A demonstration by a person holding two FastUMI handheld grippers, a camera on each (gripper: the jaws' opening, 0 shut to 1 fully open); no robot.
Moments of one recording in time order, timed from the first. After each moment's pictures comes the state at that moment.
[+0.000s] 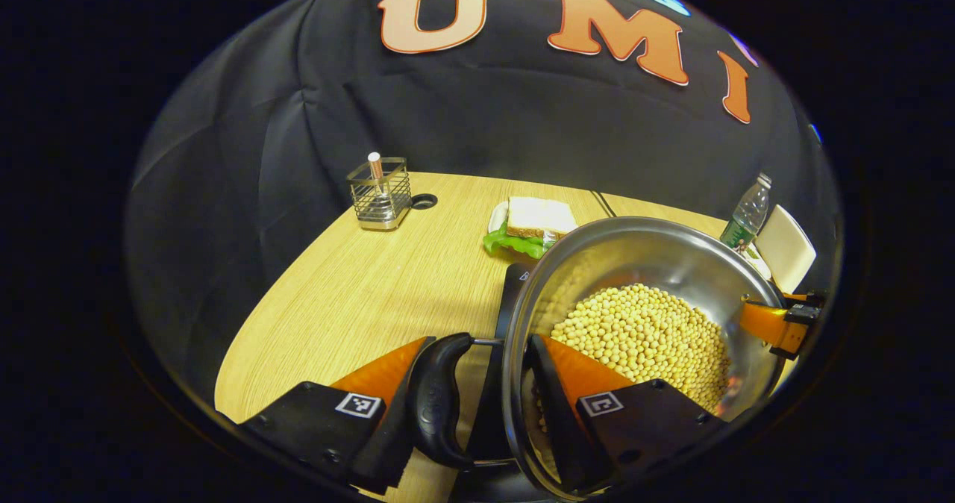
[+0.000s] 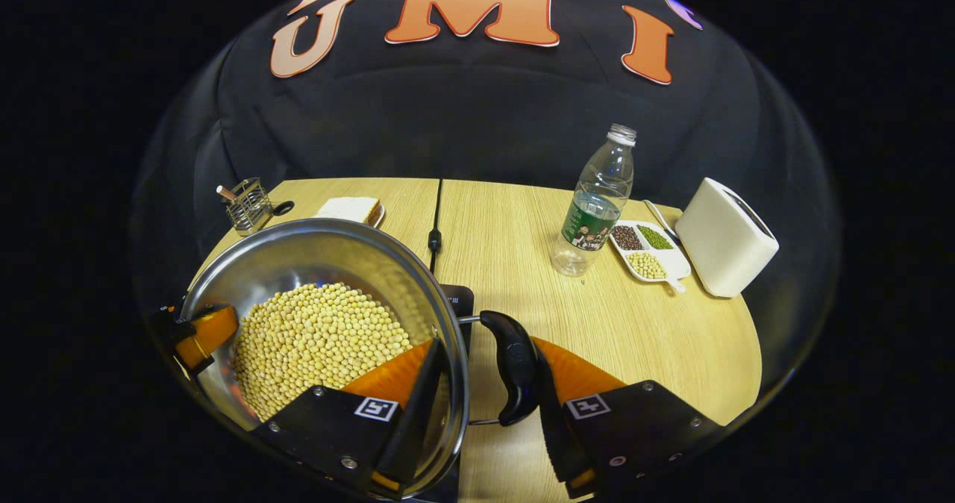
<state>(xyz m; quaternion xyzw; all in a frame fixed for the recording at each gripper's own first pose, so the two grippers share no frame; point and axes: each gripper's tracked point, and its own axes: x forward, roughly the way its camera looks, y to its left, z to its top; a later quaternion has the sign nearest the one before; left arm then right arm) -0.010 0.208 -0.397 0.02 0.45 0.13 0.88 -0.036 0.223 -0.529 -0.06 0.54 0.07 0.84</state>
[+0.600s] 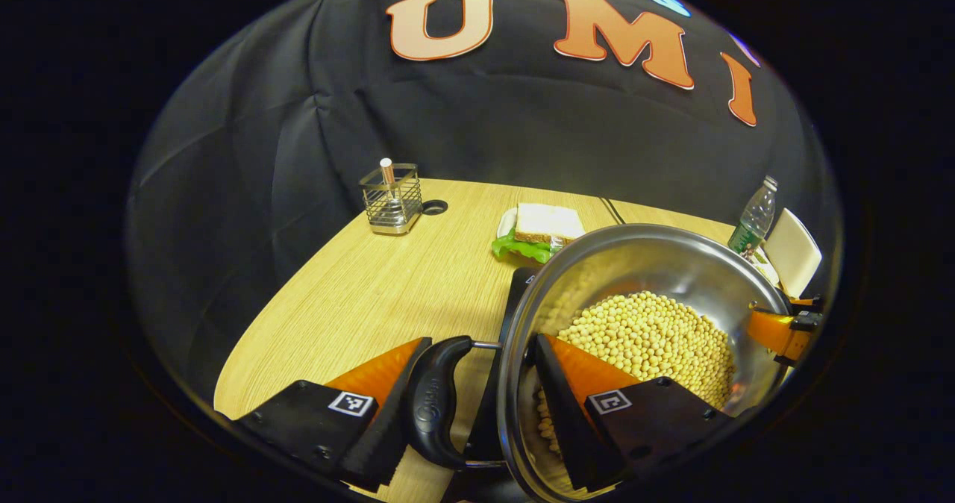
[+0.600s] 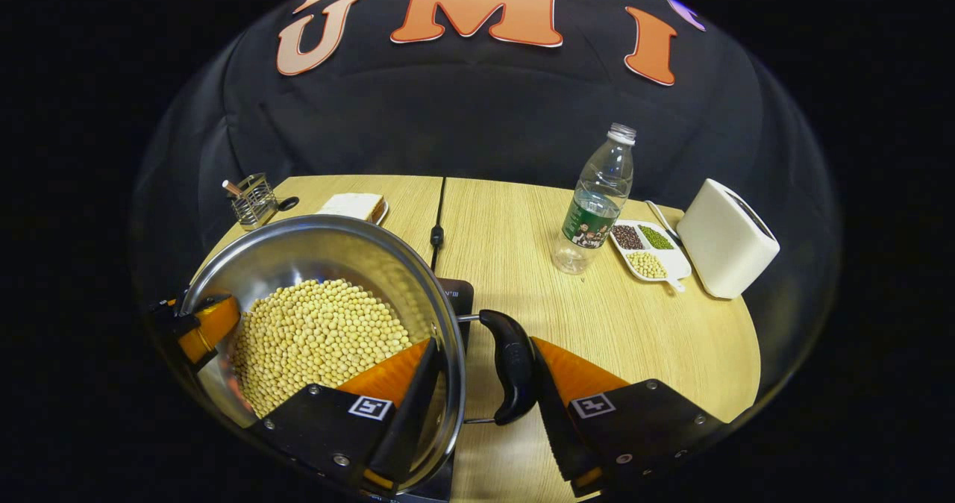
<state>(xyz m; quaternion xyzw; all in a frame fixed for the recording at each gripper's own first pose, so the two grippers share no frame) -0.008 0.207 -0.397 0.02 0.44 0.16 0.89 -0.043 0.220 -0.526 -0.06 0.54 0.09 0.83</state>
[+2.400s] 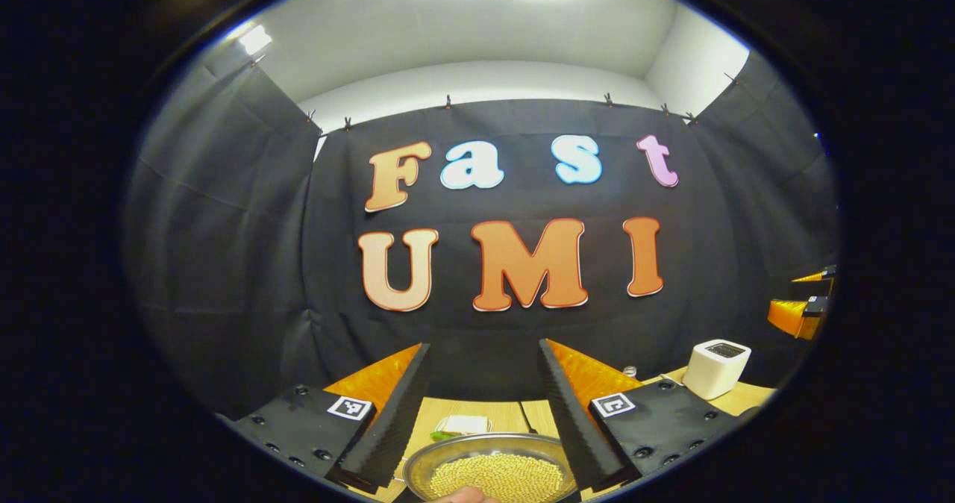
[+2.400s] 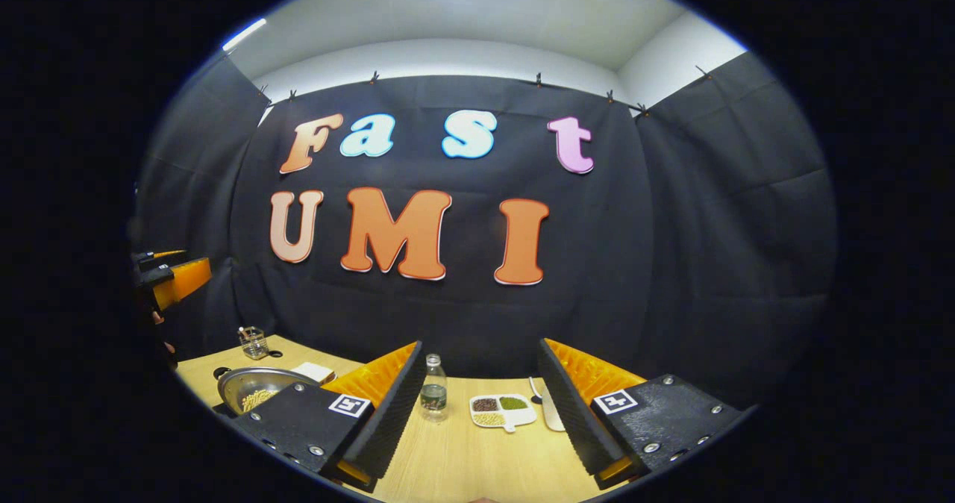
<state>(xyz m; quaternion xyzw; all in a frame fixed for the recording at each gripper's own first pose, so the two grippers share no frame) 0.012 0.009 -0.049 0.09 0.02 0.07 0.99 0.000 -0.028 -0.209 -0.03 0.15 0.03 0.99</state>
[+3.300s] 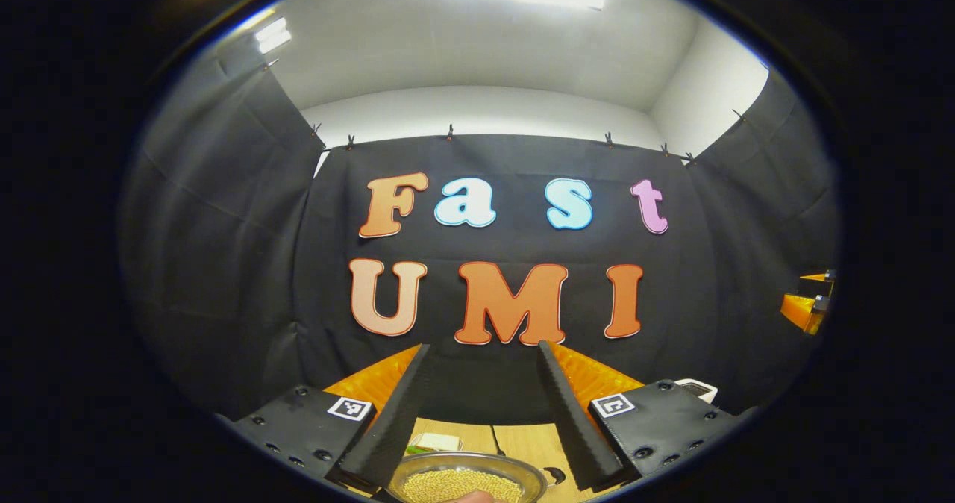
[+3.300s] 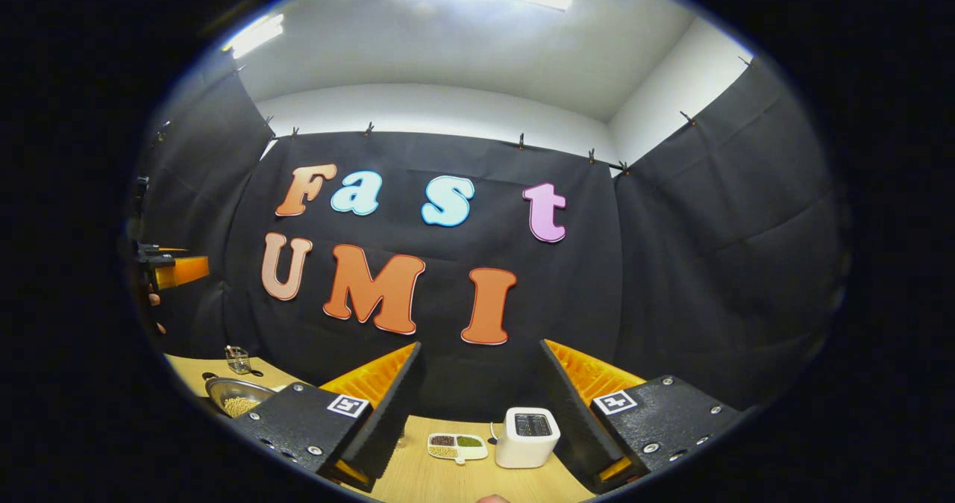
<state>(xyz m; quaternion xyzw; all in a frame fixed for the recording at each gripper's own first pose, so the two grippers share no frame) -0.008 -0.003 0.008 0.05 -0.02 0.05 1.00 -0.009 -0.090 -0.118 -0.04 0.04 0.03 1.00</state>
